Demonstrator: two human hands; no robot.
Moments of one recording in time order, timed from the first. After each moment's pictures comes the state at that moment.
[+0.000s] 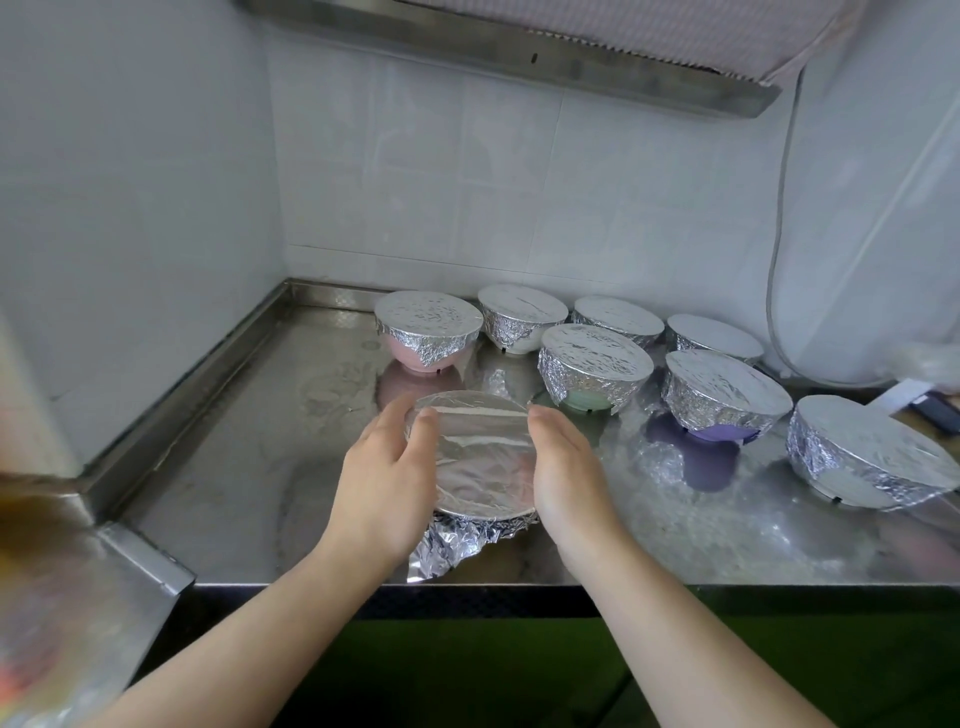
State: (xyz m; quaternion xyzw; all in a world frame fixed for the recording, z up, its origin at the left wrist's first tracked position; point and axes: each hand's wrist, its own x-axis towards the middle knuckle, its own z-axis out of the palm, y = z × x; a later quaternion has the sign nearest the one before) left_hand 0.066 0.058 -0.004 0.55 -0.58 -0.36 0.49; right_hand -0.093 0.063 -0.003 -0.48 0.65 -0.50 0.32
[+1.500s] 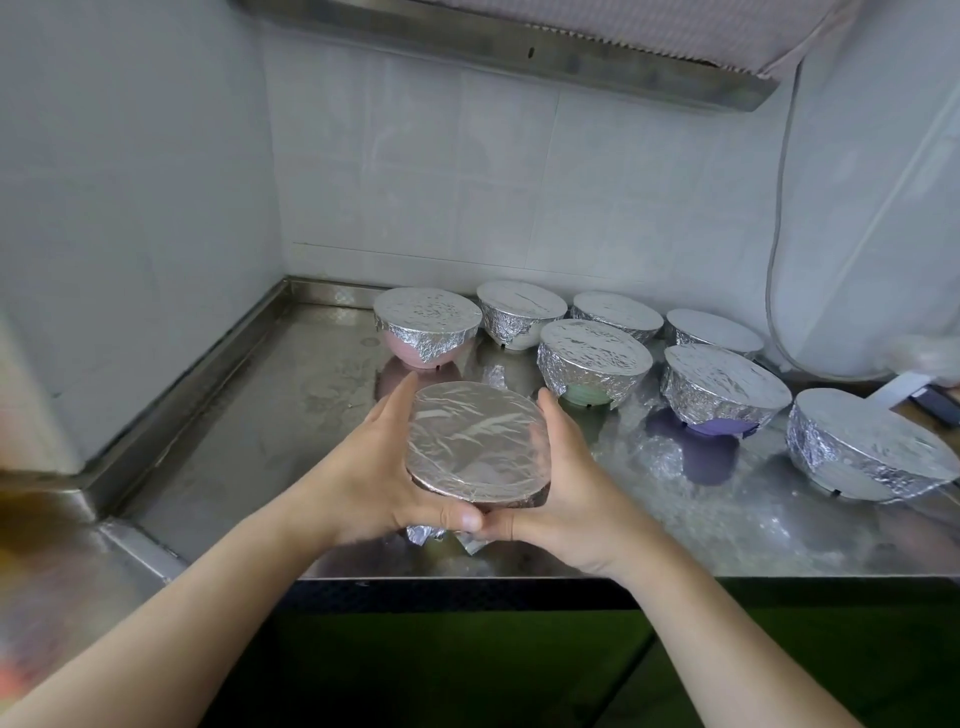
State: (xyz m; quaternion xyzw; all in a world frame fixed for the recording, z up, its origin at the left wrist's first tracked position) left_hand 0.106 0.030 -0.009 0.41 -0.78 -0.36 0.31; right_hand -0.127 0.079 -0.013 -0.68 0.59 -0.30 0.31
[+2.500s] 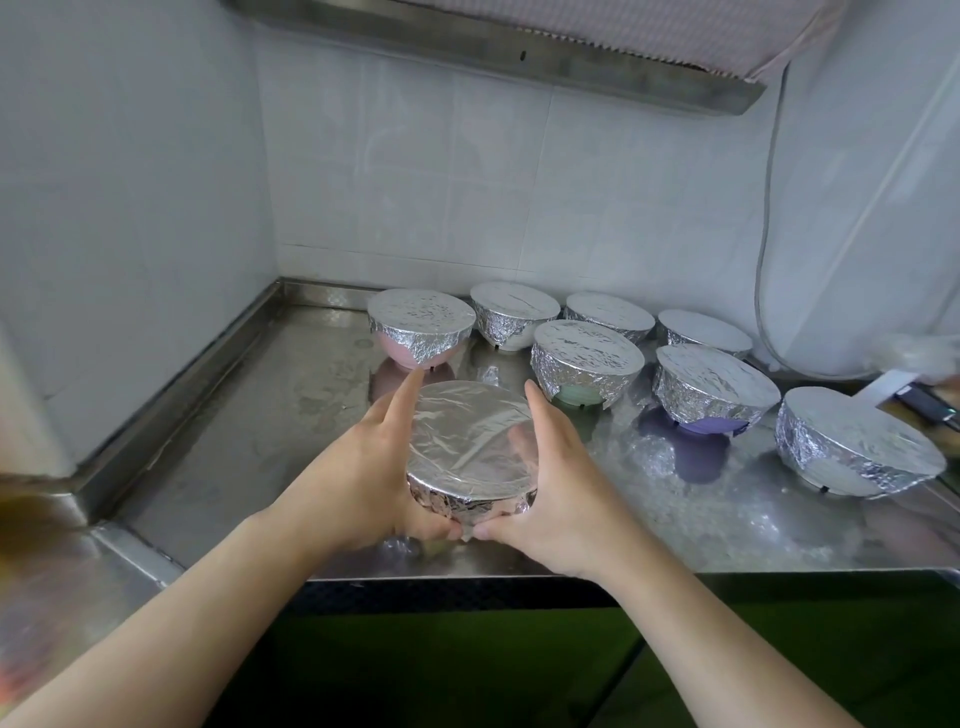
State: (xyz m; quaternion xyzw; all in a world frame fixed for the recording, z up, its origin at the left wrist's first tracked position) left_hand 0.105 0.028 -0.016 0.45 -0.83 -0.18 0.27; right_hand -0.119 0.087 -0.004 -0.72 0.63 -0.25 0.15
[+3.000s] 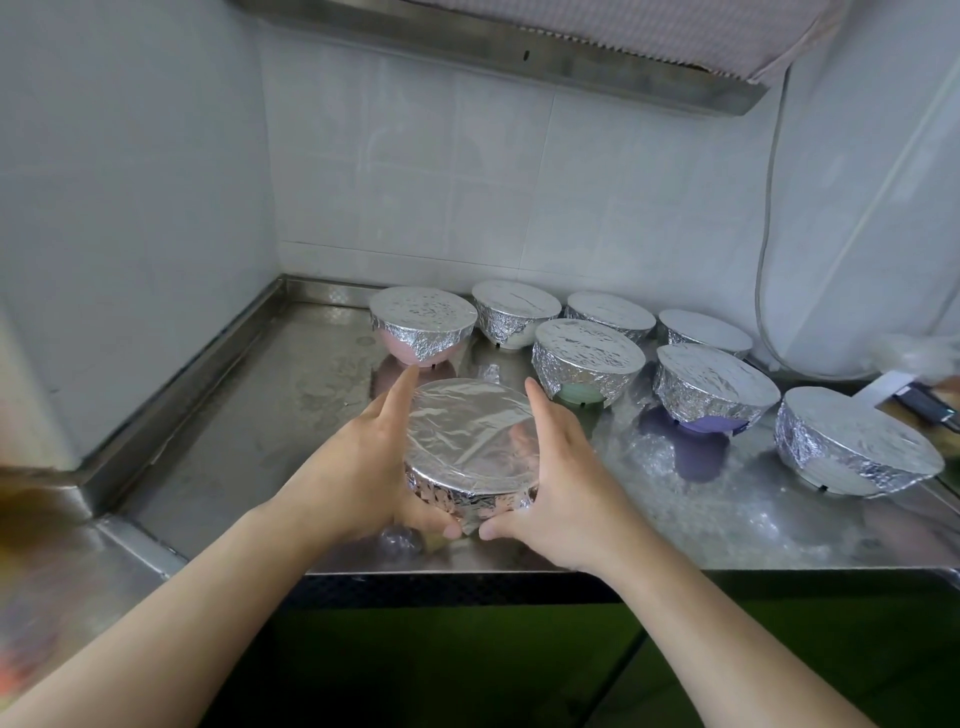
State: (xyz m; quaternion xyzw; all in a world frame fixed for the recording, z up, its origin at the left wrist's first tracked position) left_hand 0.107 0.028 -0.012 0.48 -0.82 -0.20 0.25; right_hand -0.121 0.086 -0.003 -0.72 0.65 -0.22 0.13
